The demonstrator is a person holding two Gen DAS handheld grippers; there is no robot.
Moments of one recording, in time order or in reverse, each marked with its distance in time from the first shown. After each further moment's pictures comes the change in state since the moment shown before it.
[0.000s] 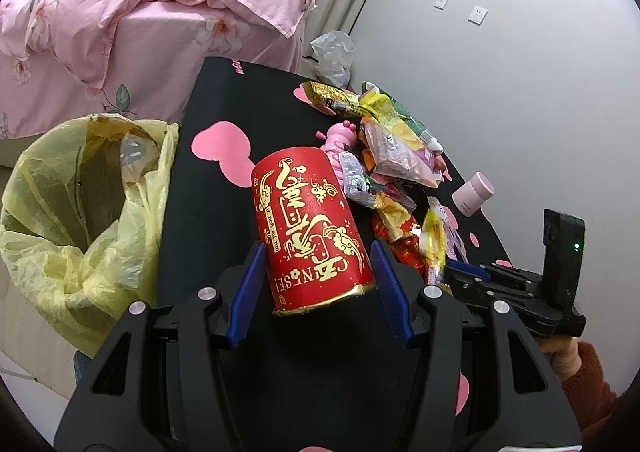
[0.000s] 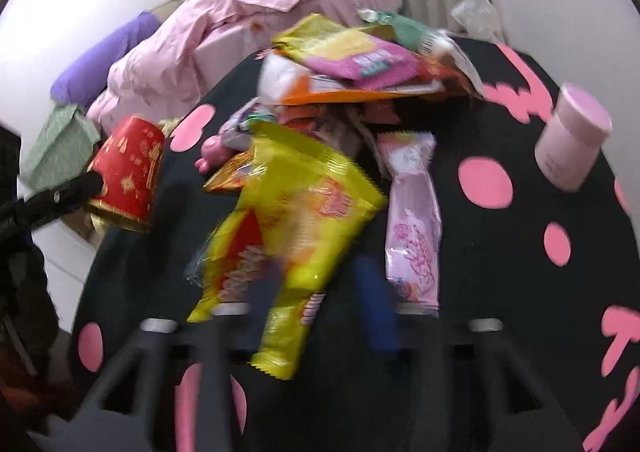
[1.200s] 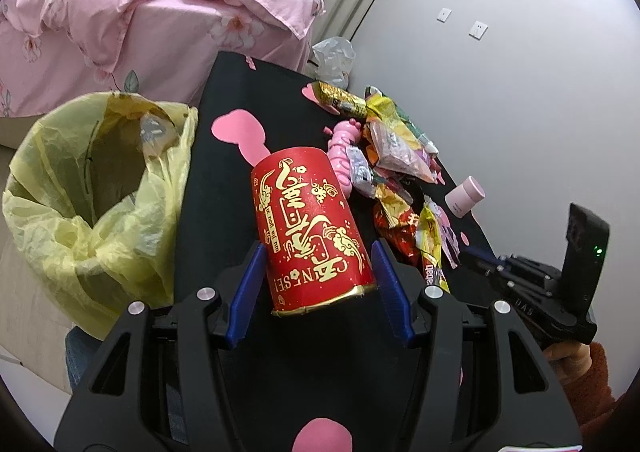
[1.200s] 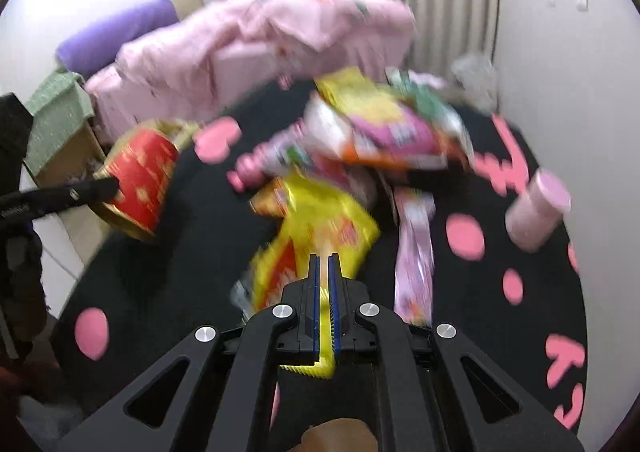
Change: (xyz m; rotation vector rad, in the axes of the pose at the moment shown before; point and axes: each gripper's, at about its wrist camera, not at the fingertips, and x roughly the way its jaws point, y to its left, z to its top) left arm -0.018 0.016 -0.018 -0.056 -0.006 -0.042; right arm -0.024 0.038 -0.003 -0.114 -0.015 -0.130
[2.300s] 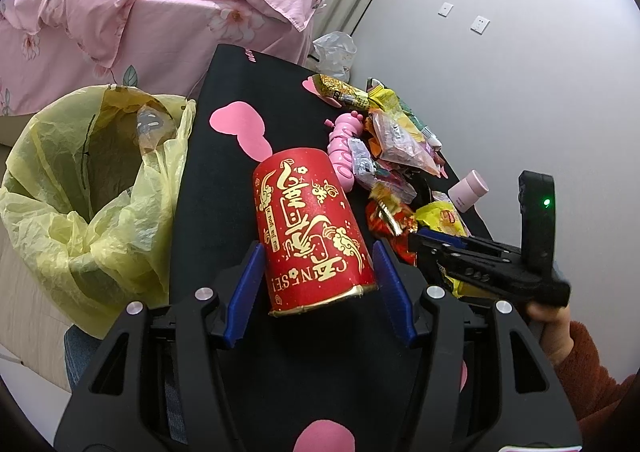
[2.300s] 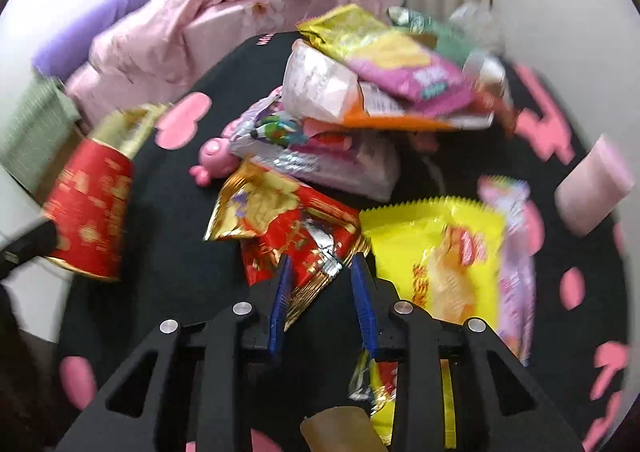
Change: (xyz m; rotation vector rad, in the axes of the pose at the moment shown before) left arm 0.003 0.002 -0.002 0.005 0.008 0.001; right arm 0.055 -0.015 0.022 0.134 0.083 0.104
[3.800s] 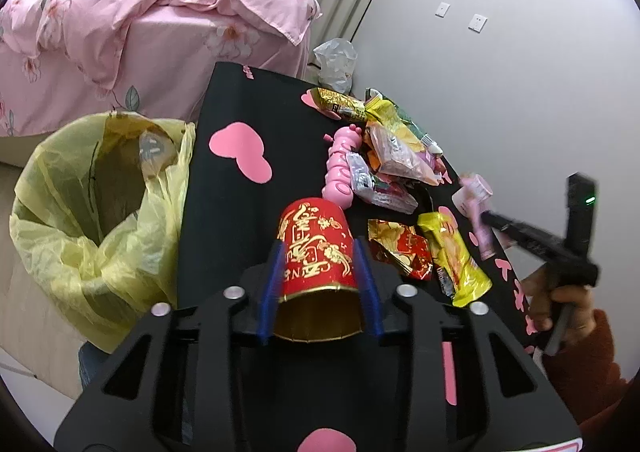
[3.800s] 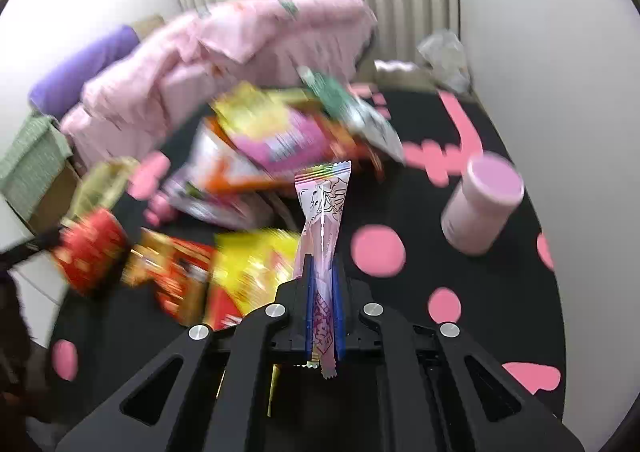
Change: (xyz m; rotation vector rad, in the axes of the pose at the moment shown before) left arm -0.004 -0.009 0.010 0.052 -0.026 0.043; right arm -0.081 -0.056 0.003 -0.034 -0.217 -0.119
